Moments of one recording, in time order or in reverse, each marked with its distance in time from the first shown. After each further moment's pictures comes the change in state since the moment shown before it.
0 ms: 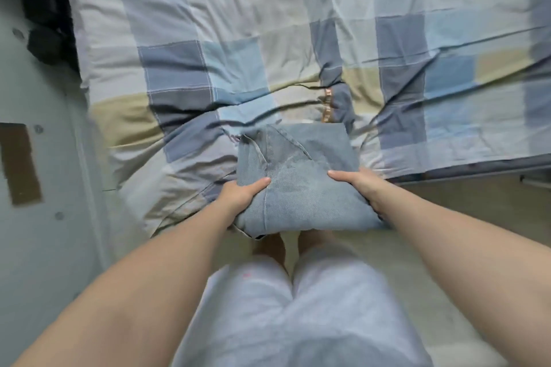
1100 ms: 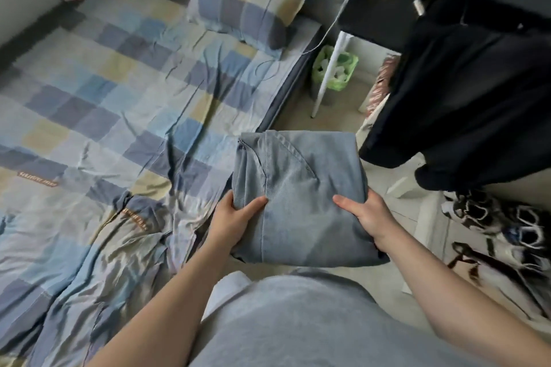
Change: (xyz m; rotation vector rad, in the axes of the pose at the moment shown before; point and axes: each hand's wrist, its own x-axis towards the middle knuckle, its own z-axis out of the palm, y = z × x) left_hand -0.341 -0.044 0.342 0.680 -0.340 0.961; right_hand -0.340 0.418 -0.211 0.901 0.704 -0.639
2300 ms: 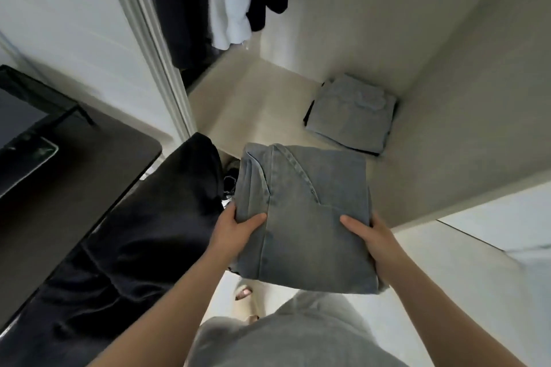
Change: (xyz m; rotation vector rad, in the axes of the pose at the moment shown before) left_hand 0.001 0.292 0.671 0.679 -1.381 0.445; right_hand -0.085 0.054 -0.410 0.962 1.326 0.038
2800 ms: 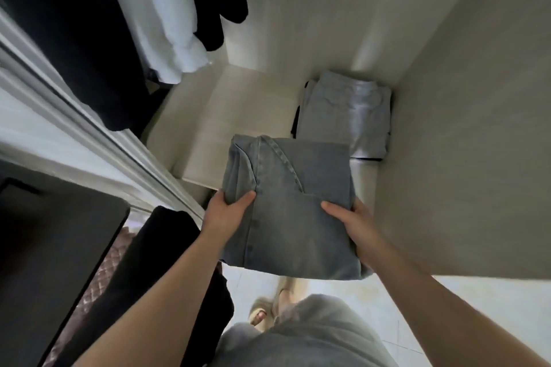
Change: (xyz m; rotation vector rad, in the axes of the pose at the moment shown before) left_hand 0.166 0.069 0.010 0.203 0.034 -0.104; right_hand 0.129 -0.036 0.041 0.196 0.105 0.044
